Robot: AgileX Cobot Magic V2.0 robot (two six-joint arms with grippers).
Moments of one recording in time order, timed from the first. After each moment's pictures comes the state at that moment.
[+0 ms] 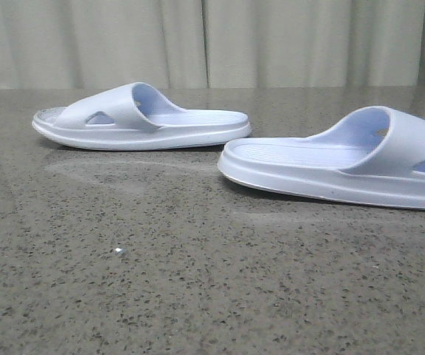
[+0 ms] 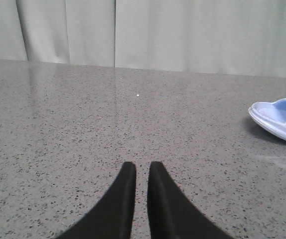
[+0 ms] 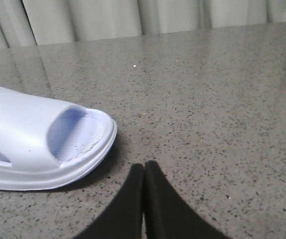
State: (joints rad) left arm 0.05 0.00 0.00 -0.04 0.14 0.00; right arm 0.04 -0.01 0.01 -0.10 0.21 0.16
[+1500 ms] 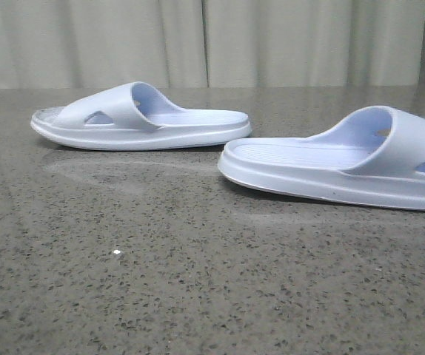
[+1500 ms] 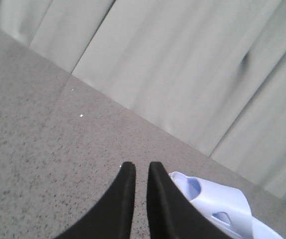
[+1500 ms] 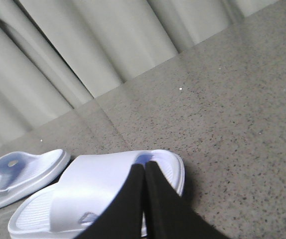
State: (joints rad) left arm 0.05 0.04 -0.16 -0.52 0.20 0.00; right arm 0.04 0.02 -0.12 0.30 0.26 0.16
